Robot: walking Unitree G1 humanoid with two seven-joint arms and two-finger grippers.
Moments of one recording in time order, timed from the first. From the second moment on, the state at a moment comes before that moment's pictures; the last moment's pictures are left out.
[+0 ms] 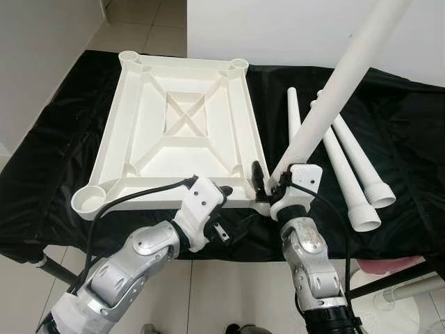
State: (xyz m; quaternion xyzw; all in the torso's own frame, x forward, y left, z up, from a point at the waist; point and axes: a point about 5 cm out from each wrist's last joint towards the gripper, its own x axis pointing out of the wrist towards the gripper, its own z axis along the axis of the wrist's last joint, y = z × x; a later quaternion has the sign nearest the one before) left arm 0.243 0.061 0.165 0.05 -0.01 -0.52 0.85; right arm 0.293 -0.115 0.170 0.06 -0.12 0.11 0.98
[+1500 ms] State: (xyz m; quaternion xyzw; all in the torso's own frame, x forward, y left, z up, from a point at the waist) left arm 0.243 0.060 0.165 0.05 -0.01 -0.52 0.85; right arm 0.311 -0.151 0.151 -0.01 -0.07 0.29 0.95
